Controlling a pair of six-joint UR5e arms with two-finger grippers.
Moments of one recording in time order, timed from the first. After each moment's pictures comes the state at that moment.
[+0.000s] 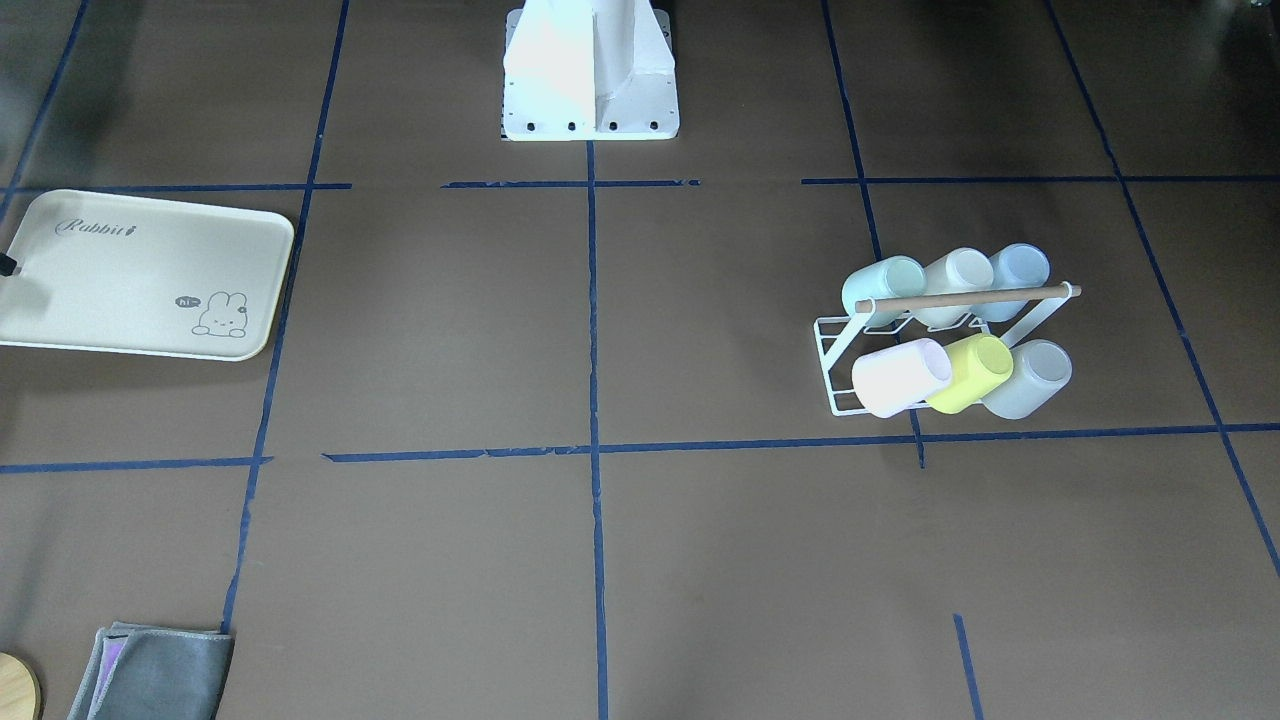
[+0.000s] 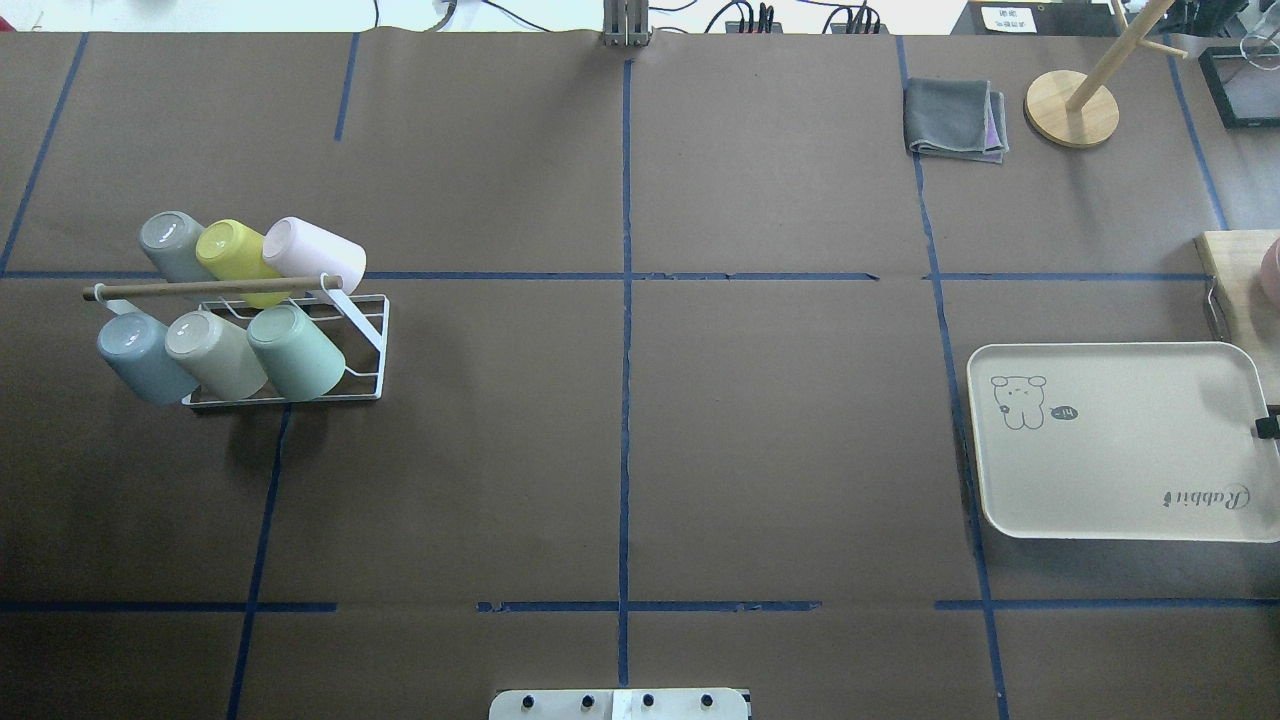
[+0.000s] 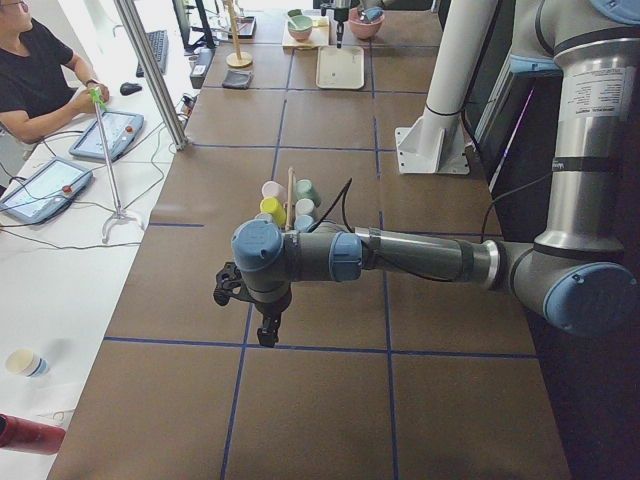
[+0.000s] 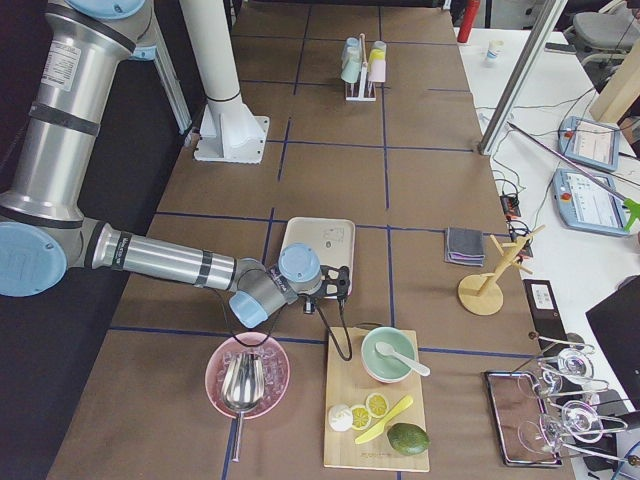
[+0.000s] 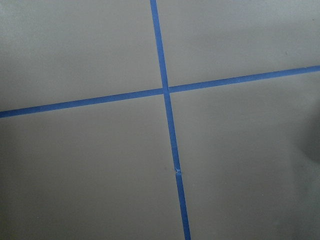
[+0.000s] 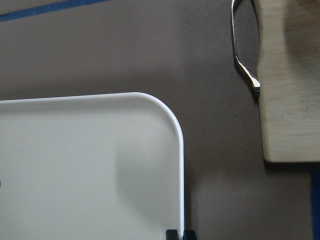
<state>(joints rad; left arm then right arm) -1.61 -1.56 -1.69 -1.43 -2.39 0.19 1.21 -1.88 1.60 -0.65 2.45 0.76</state>
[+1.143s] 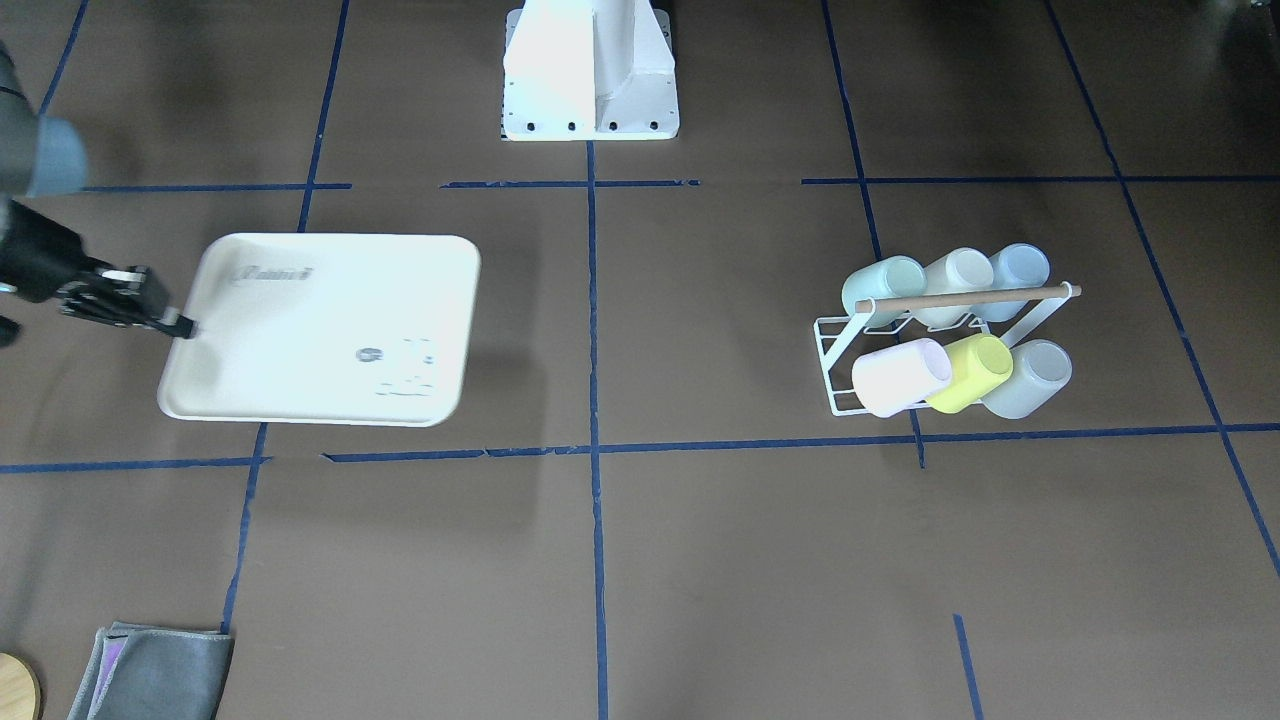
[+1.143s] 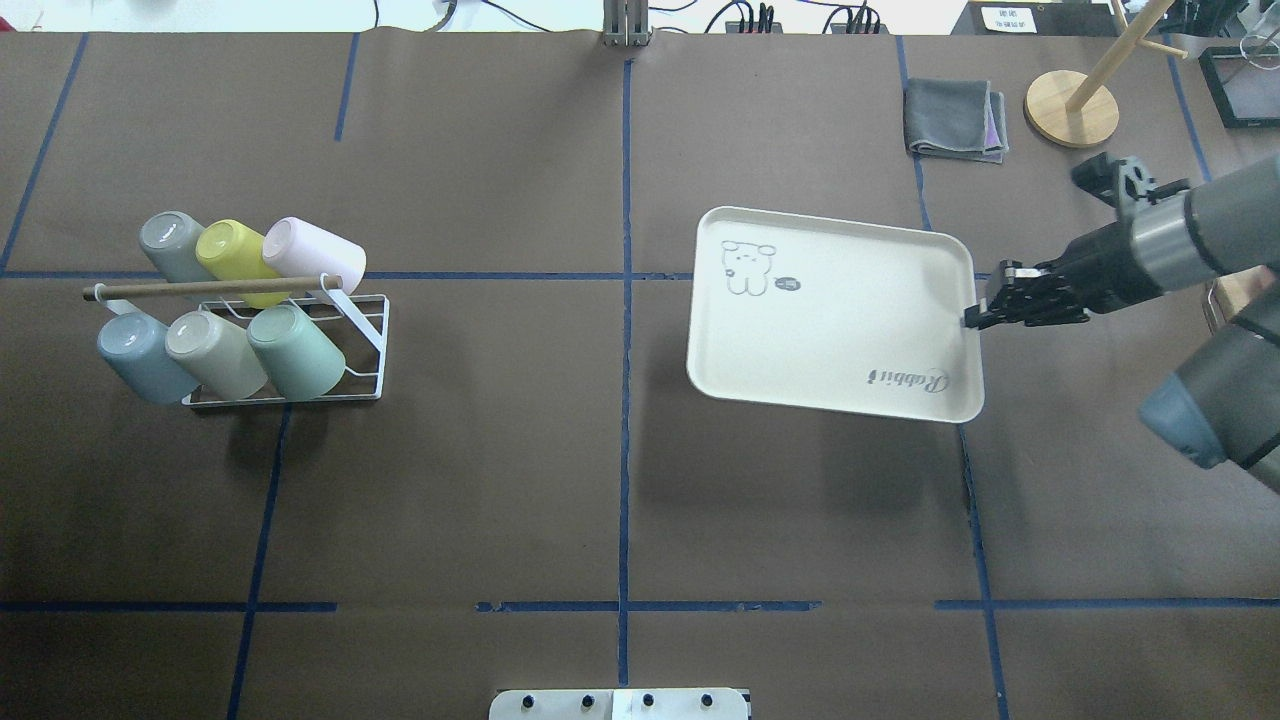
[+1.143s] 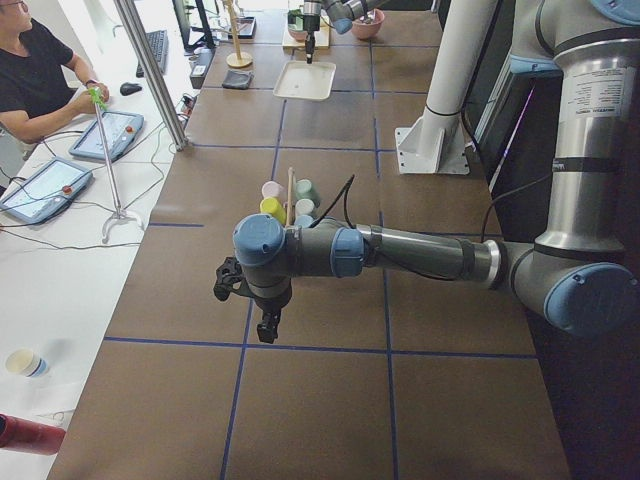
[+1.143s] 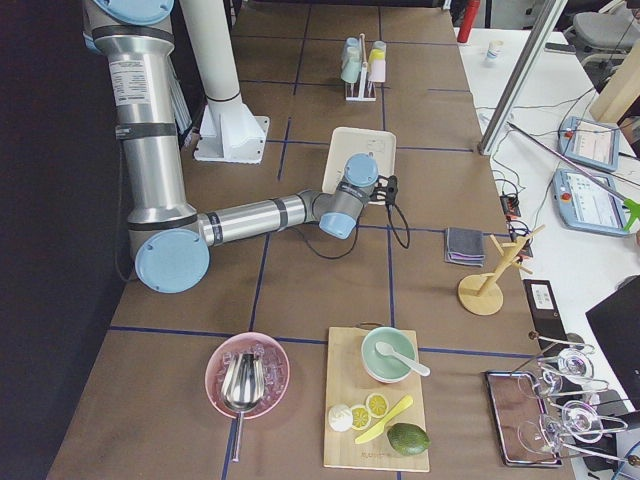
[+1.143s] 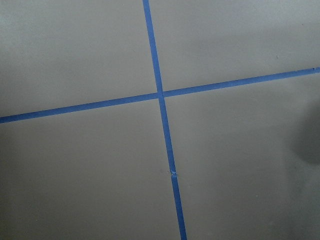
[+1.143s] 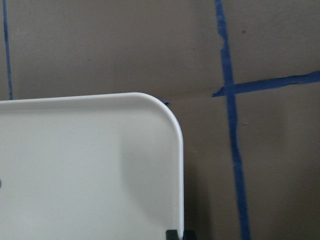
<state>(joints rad) -1.61 -1.56 -1.71 -1.43 -2.39 0.19 0.92 -1.42 1.62 -0.68 2.36 1.29</state>
